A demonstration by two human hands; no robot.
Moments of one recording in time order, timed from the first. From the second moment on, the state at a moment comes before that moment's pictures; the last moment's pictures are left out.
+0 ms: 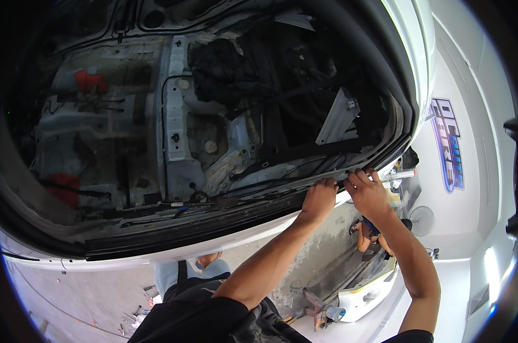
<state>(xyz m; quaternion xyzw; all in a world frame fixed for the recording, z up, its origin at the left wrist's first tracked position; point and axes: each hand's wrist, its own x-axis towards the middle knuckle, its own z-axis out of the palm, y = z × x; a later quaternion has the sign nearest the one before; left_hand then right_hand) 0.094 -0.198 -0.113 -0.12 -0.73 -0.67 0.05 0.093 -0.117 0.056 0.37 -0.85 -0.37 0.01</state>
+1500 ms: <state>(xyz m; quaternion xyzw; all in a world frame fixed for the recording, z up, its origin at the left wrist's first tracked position) 0.085 -0.200 -0.114 -0.20 -0.74 -0.64 0.10 0.062 -0.133 0.061 0.31 -0.85 -0.43 -0.06</state>
